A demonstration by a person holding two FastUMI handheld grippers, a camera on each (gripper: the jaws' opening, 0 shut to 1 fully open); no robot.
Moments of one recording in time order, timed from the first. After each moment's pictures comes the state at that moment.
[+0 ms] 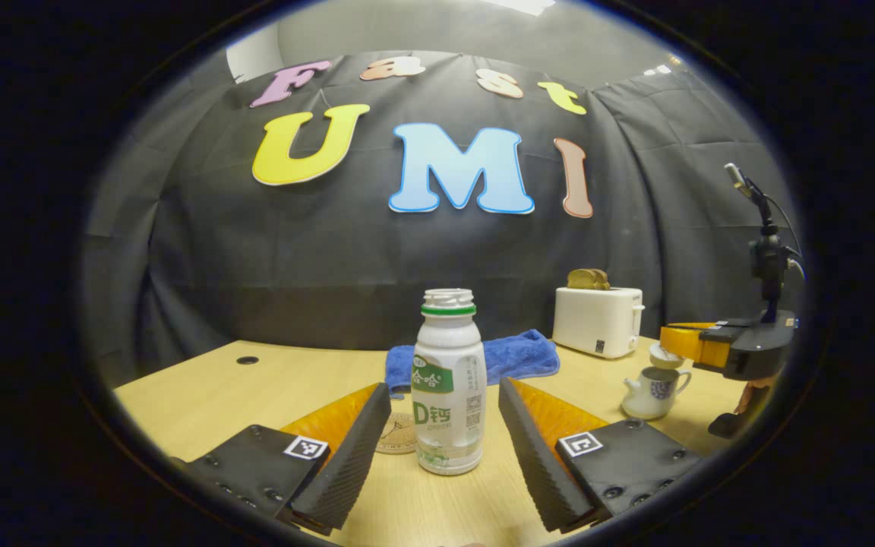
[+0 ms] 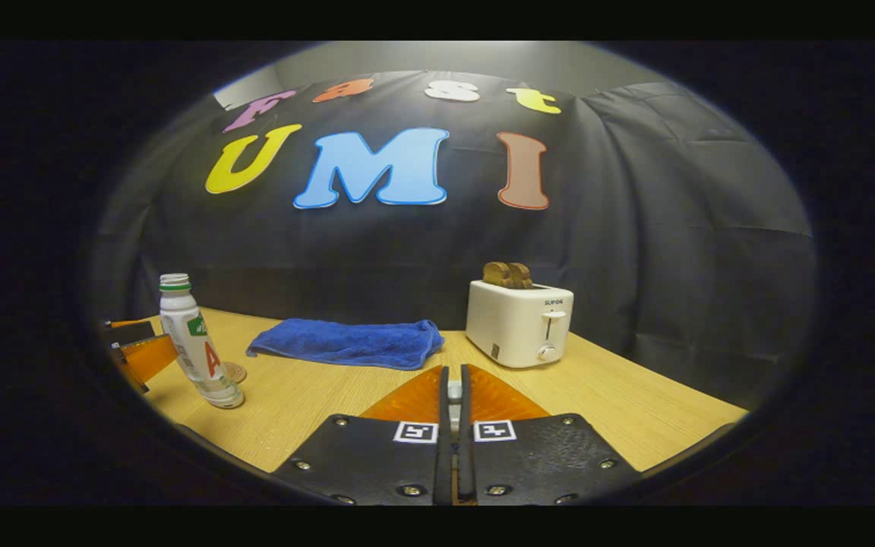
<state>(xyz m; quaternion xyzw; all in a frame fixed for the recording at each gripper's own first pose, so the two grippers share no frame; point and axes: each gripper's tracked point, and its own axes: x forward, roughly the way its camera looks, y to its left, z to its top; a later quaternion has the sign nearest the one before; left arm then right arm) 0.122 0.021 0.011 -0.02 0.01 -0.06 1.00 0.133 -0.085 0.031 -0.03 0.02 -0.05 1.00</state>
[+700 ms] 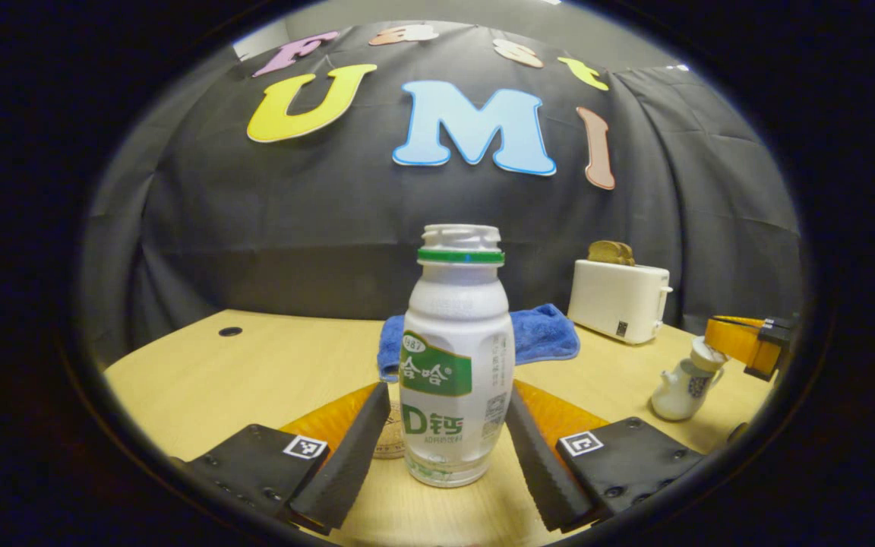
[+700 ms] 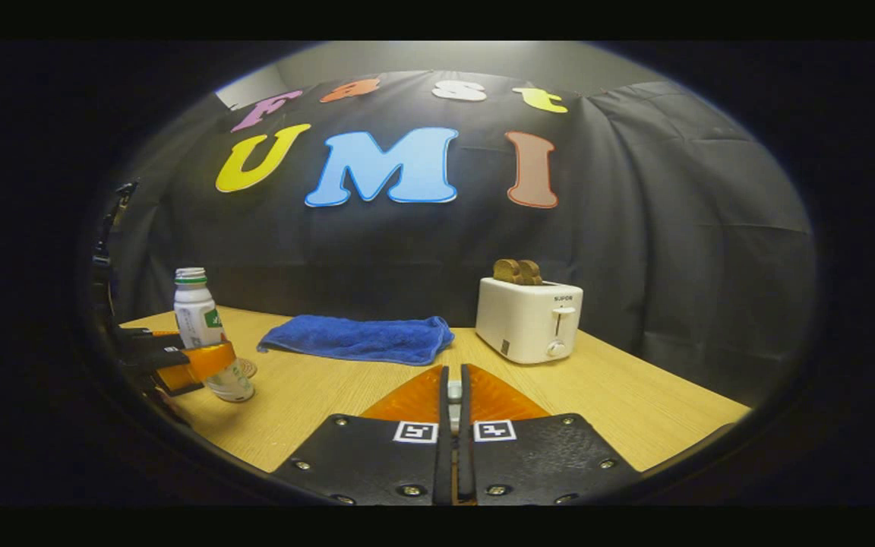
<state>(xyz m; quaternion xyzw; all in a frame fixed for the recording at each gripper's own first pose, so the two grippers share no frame) 0.177 0.020 -0.023 -0.04 0.07 -0.05 1.00 0.127 -0.081 0.023 -0.03 0.02 -0.03 1.00</state>
